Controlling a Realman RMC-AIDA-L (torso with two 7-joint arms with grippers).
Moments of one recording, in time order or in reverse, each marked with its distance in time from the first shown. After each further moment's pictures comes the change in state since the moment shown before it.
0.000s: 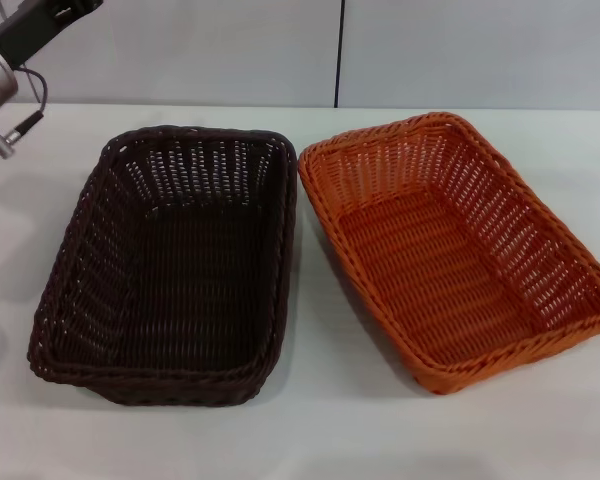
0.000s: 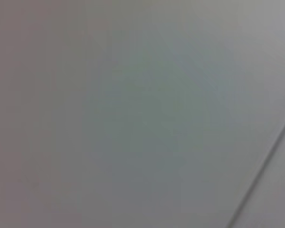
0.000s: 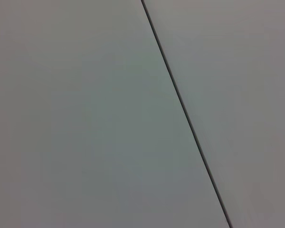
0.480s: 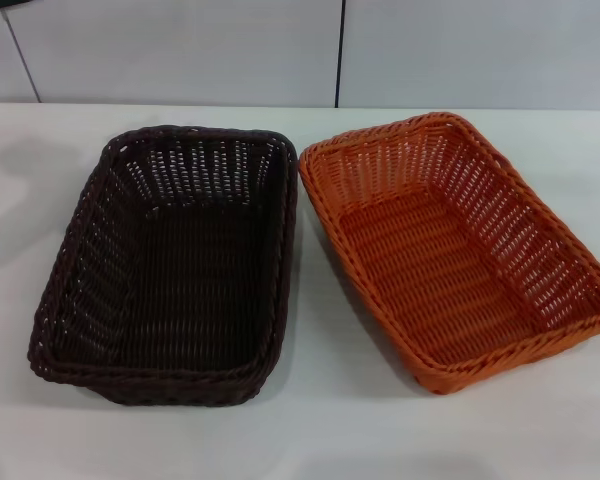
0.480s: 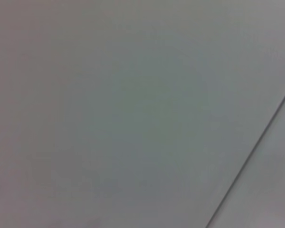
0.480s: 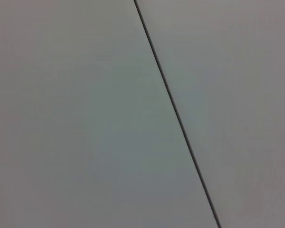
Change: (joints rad) left arm 0.017 0.156 0.038 -0.313 0.605 -0.012 -0.721; right arm -0.013 -0.003 0.002 0.000 0.000 0.004 0.000
